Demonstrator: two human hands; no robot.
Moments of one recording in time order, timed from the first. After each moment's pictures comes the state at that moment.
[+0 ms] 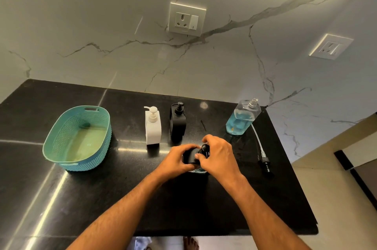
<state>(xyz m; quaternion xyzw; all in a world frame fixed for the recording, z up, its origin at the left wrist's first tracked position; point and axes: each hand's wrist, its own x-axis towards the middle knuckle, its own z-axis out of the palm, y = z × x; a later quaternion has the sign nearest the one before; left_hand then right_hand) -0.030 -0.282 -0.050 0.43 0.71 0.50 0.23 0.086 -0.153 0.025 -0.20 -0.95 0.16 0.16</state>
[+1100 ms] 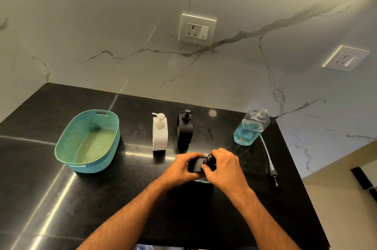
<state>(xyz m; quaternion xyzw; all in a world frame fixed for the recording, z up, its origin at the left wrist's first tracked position) -0.026 -0.282 -0.042 0.41 0.71 0.51 0.24 0.088 -0.144 0.014 -0.19 -0.96 0.13 0.13</state>
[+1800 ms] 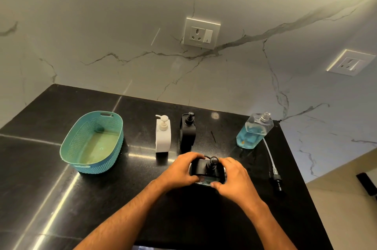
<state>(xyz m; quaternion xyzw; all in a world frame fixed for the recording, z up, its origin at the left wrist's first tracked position) -0.035 -0.289 -0.036 0.46 0.75 0.43 0.18 0.114 -0.126 0.006 -0.19 -0.96 0.21 0.05</state>
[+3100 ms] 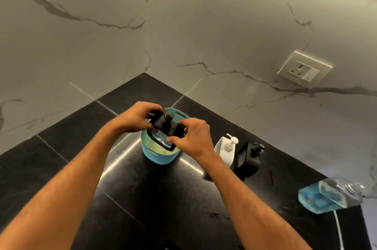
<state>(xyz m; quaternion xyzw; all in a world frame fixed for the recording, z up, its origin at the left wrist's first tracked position) -0.199 -0.573 0.072 0.22 0.87 0.42 0.12 -0.127 -0.350 0.072 0.12 -0.95 0.28 0.12</state>
